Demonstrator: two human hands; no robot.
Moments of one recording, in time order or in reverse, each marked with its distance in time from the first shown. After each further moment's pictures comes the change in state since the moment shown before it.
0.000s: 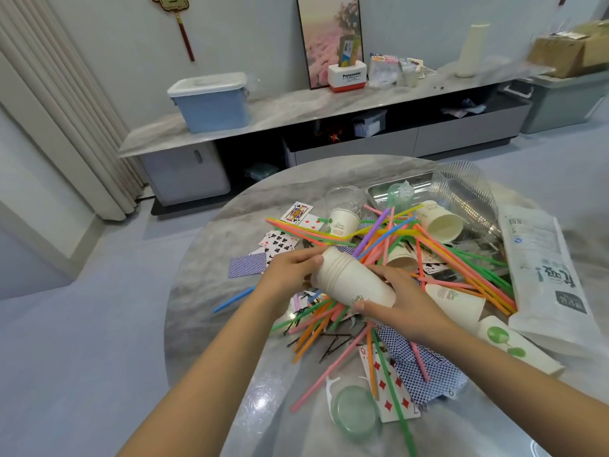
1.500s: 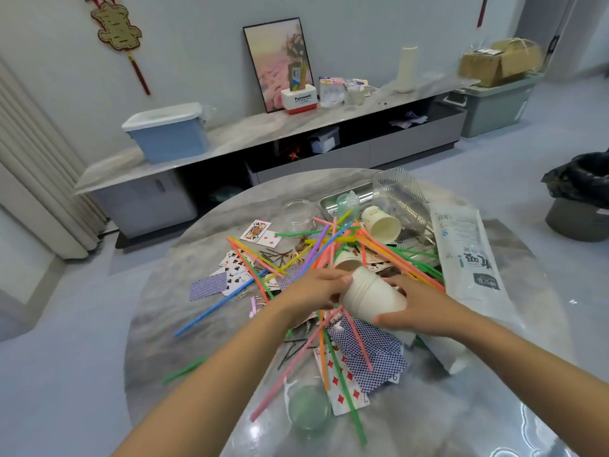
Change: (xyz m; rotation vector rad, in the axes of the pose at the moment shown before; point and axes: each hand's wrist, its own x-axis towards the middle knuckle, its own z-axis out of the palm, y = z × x) left_hand -0.014 0.016 0.098 0.314 -0.371 -0.011; right_hand -0.042 0.038 -0.079 -0.164 -0.098 0.209
